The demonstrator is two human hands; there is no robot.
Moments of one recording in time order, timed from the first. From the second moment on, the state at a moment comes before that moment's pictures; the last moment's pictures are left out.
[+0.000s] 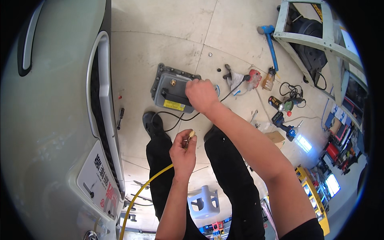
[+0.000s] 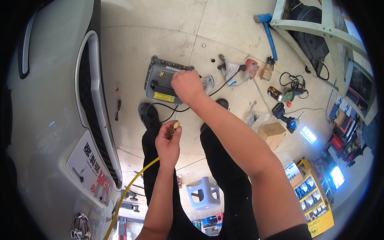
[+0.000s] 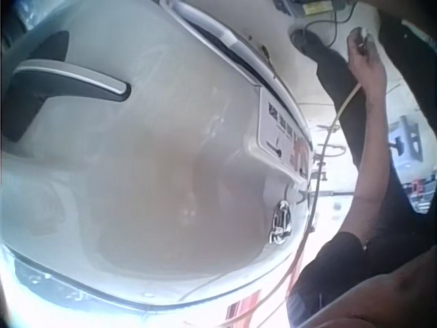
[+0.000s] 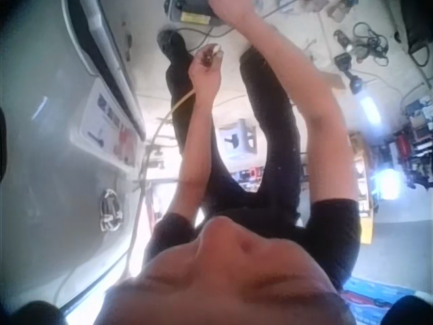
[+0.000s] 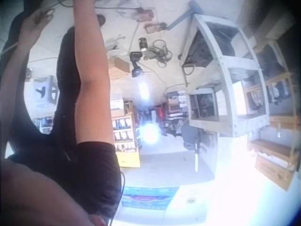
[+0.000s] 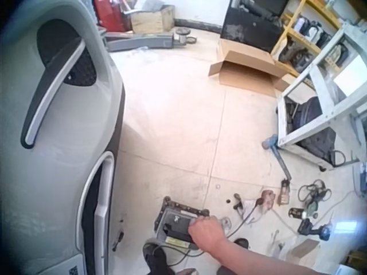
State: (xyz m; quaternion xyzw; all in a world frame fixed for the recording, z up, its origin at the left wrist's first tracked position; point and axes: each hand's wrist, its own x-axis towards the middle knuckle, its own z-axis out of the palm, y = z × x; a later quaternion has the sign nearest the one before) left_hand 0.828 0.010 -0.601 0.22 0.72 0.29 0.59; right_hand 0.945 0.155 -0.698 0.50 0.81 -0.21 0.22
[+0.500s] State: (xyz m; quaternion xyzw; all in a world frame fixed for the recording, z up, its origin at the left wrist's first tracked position) left_hand 0.828 0.017 -0.603 0.23 0.71 0.28 0.61; right_hand 0.945 0.146 -0.704 0.58 0.78 -0.13 0.19
